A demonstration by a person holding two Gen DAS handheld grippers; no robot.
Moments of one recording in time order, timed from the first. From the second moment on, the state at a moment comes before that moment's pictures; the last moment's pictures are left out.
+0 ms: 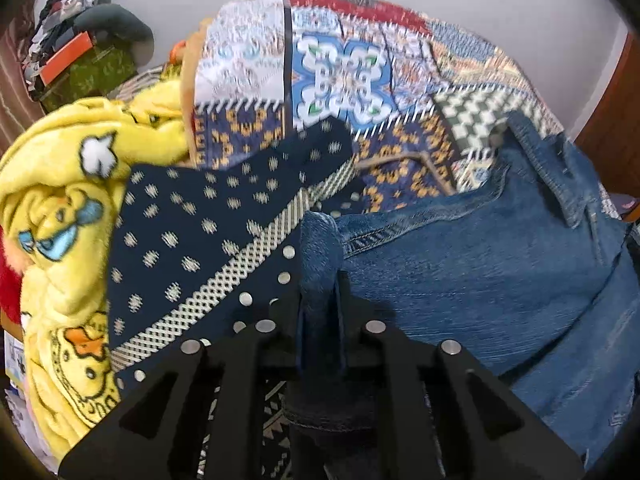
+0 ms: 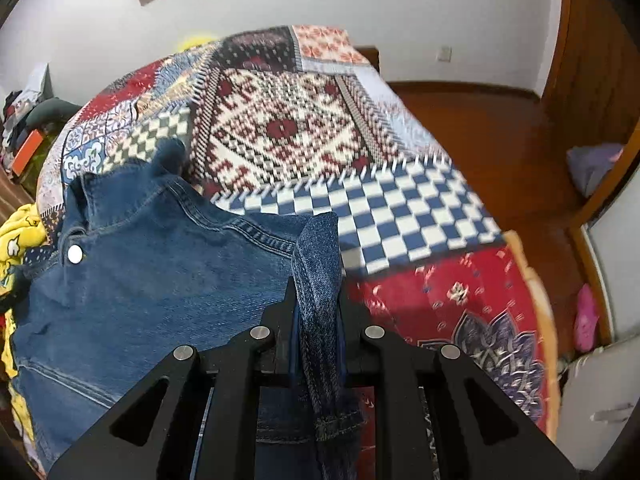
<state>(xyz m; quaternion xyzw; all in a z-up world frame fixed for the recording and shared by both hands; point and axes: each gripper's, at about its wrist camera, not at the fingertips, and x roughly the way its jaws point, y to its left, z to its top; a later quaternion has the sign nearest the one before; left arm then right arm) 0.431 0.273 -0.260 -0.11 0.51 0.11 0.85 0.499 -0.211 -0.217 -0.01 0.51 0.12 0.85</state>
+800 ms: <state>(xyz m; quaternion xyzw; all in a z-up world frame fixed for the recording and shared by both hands) 0.320 0.233 -0.119 -0.06 0.44 0.10 0.89 0.373 -0.195 -0.084 -0.08 0.42 0.14 0.89</state>
